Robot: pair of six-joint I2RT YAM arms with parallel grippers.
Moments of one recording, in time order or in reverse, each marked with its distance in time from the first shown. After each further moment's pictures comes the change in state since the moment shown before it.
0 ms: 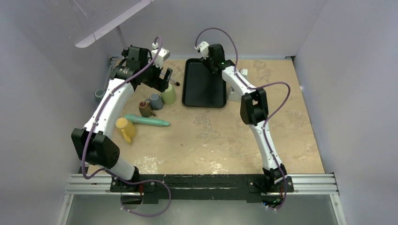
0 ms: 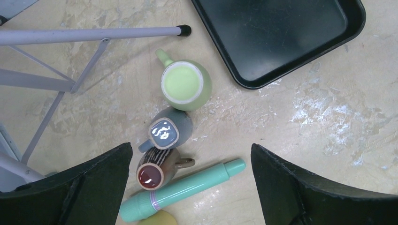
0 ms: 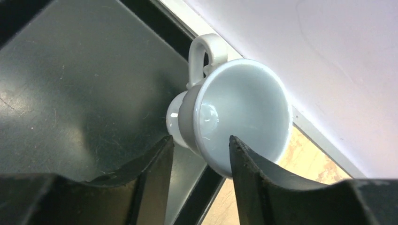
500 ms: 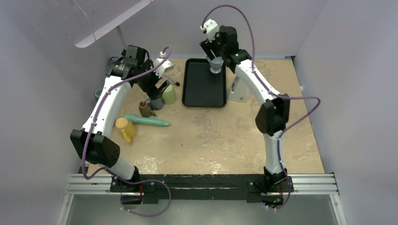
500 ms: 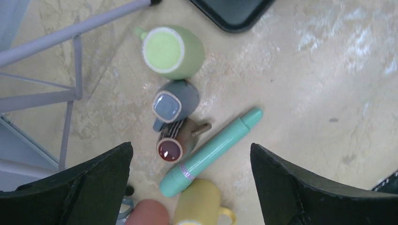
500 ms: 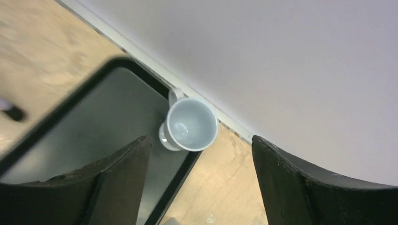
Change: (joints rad) left arm 0.013 0.015 0.082 -0.217 0.084 0.346; right arm 0.011 -0.328 -0.164 0.029 -0.059 0.020
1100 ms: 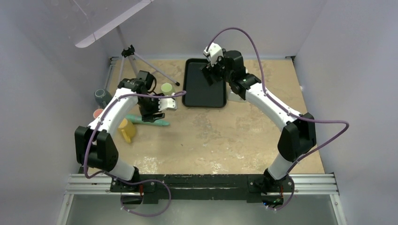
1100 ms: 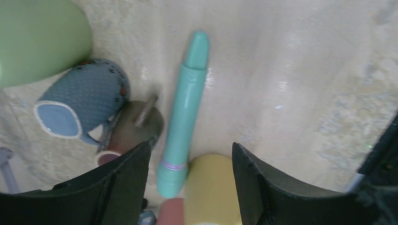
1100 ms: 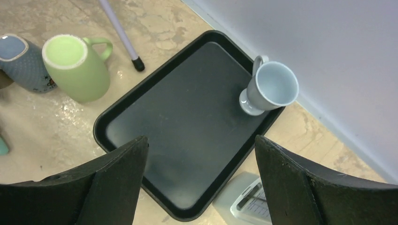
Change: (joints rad) left arm -0.018 -0.074 -0.376 -0.152 0.021 0.608; right arm 0.095 -0.569 -0.730 0.203 -0.177 0.158
